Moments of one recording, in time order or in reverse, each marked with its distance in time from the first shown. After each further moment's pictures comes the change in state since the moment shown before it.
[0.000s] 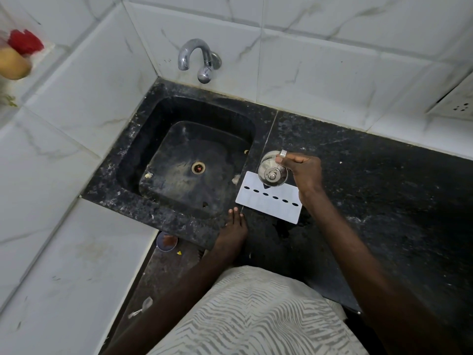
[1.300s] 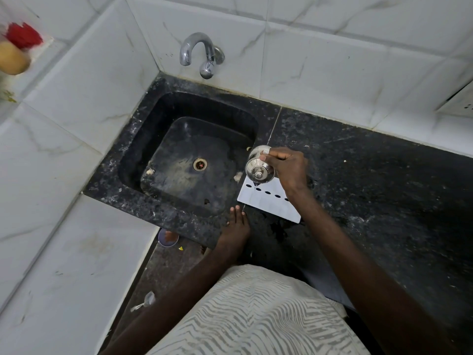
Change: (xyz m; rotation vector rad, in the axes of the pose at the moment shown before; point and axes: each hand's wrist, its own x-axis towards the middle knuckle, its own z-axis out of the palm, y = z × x) left_hand 0.001 0.005 -0.001 0.020 -0.006 -0.019; right_hand 0.005 0.008 0.039 -0.189 -0.044 -0.139
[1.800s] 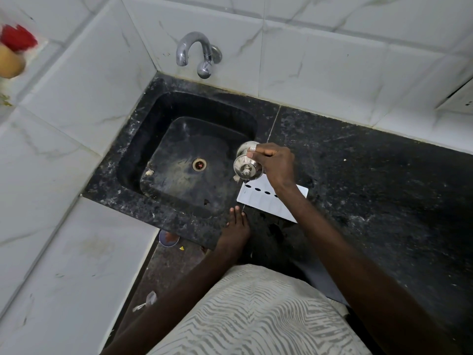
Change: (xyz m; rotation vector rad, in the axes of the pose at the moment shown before) left_hand 0.003 0.001 0.000 0.039 -0.015 0.003; right_hand 0.000 -0.013 0.024 0.002 -0.045 -0.037
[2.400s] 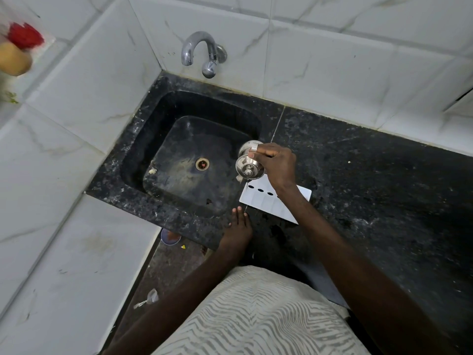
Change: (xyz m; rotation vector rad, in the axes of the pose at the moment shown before) left_hand 0.000 0.001 -0.002 -0.015 -0.003 -0.020; right_hand 0.001 -0.001 0.006 0.005 0.015 -0.048
